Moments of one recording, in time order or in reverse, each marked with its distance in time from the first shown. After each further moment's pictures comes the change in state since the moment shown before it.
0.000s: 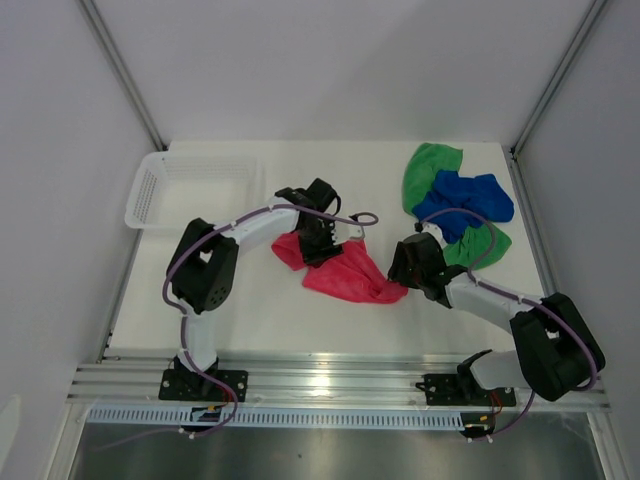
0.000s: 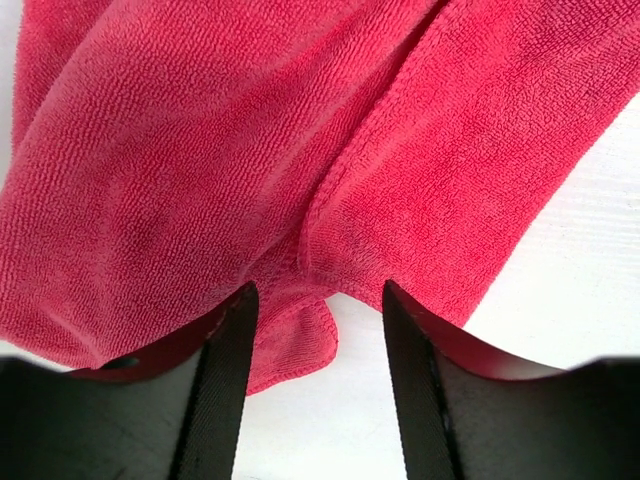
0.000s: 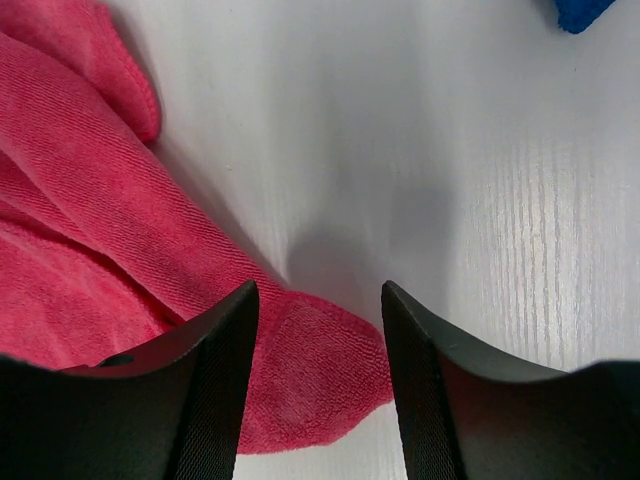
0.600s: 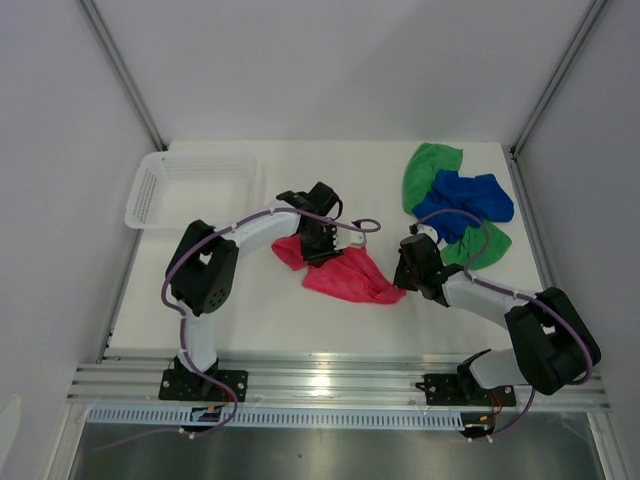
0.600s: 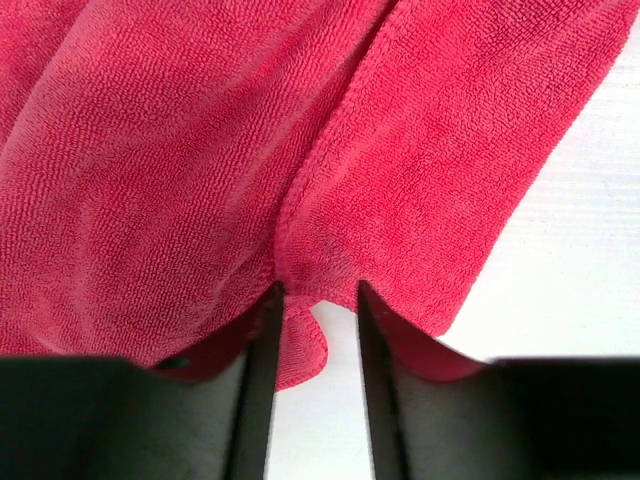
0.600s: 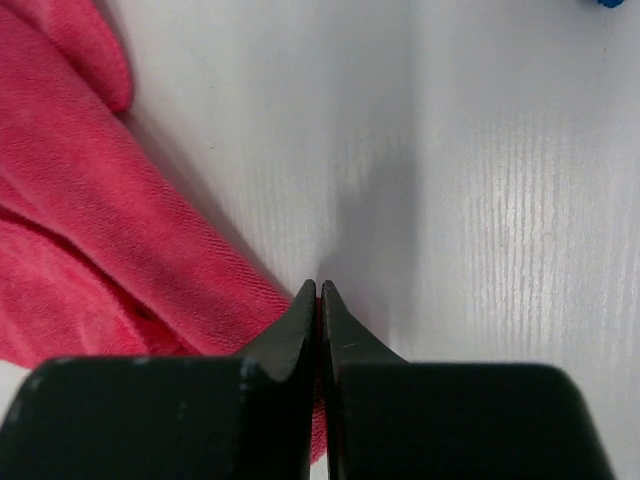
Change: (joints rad) left arm -0.021 -0.015 -0.028 0.009 0.020 0.051; right arm 0.003 0.068 0.006 0.000 -0.025 -0.047
